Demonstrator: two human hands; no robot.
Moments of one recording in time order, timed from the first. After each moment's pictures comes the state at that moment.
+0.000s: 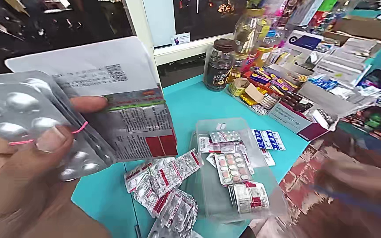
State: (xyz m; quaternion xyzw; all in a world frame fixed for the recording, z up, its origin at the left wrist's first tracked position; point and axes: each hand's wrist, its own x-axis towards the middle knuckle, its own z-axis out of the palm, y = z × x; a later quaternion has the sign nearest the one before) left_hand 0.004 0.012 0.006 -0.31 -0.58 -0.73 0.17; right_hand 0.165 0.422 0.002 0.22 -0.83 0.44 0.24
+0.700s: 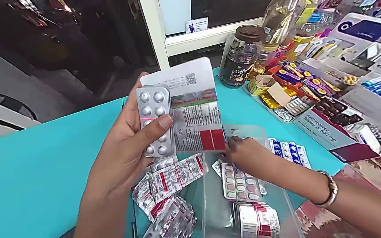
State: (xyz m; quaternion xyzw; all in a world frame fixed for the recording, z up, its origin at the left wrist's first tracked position) left_hand -0.016 0.100 -0.007 -0.19 -0.55 -0.81 0.00; right_hand -0.009 0.377 -0.090 0.37 -0.93 -0.03 0.04
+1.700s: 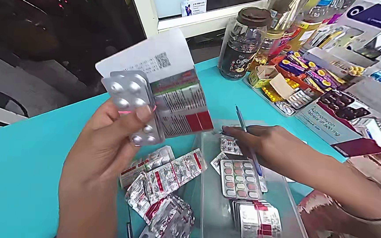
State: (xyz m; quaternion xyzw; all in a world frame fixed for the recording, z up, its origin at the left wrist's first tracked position) left_hand -0.038 0.082 -0.022 -0.23 -0.53 -0.82 -0.03; right_hand -0.010 0.400 -0.052 0.38 -0.91 0.09 0.16
